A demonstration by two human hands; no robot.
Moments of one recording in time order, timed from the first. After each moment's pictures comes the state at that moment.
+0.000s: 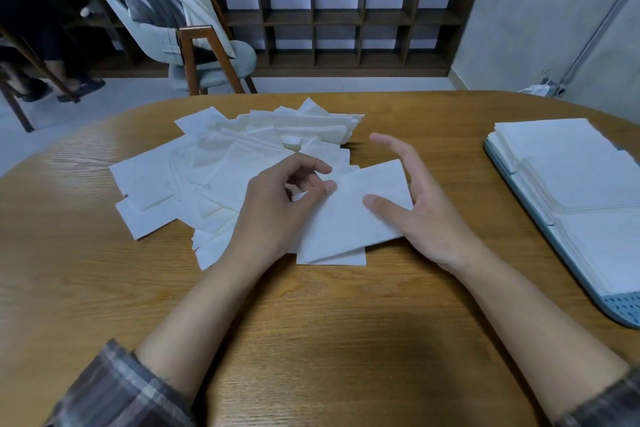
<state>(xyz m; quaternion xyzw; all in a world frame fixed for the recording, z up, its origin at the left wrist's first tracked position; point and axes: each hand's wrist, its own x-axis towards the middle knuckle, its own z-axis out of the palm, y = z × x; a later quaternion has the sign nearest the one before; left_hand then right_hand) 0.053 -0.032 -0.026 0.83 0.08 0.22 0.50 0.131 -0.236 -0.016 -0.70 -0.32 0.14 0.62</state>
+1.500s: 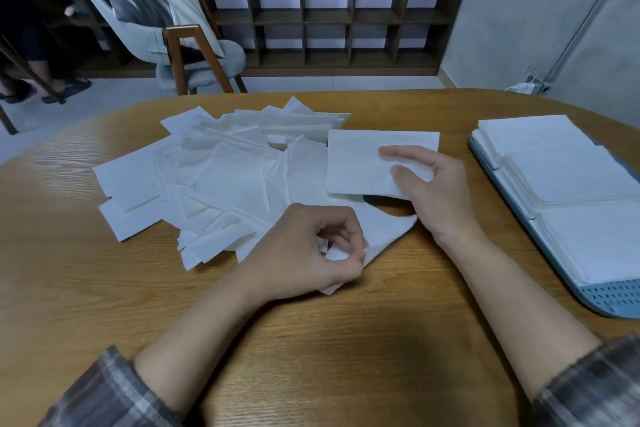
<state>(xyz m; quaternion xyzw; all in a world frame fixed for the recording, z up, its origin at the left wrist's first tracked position) 0.029 -0.070 -0.022 0.87 -0.07 0.05 0.49 0.169 -0.250 -0.032 -0.76 -0.22 -0.03 0.61</state>
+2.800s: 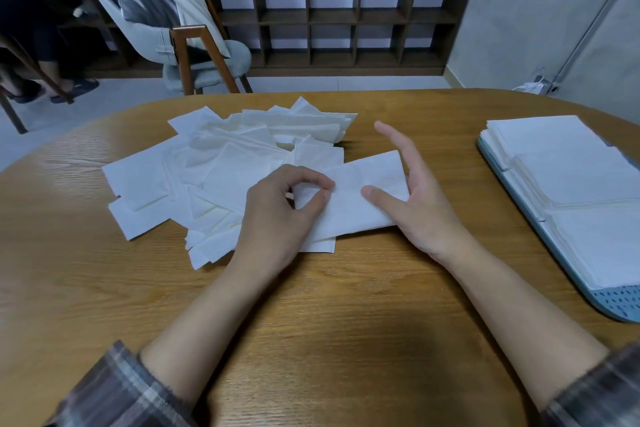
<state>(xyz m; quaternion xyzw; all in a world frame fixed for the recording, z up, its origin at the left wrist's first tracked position) 0.048 -0.047 -0.032 0.83 0.10 0.24 0.49 0.148 -0.234 -0.029 -0.72 -0.33 0.07 0.60</state>
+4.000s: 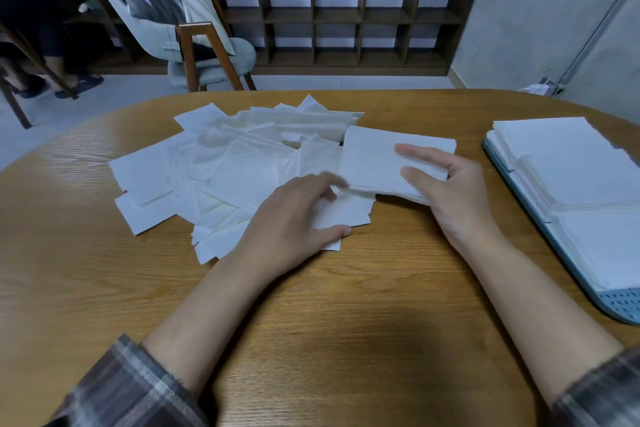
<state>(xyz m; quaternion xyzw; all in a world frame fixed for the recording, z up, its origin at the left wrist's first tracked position) 0.051 -0.031 -0.043 0.94 -0.01 0.14 0.31 0.171 -0.251 -0.034 -0.75 -0.20 -0.01 0.64</state>
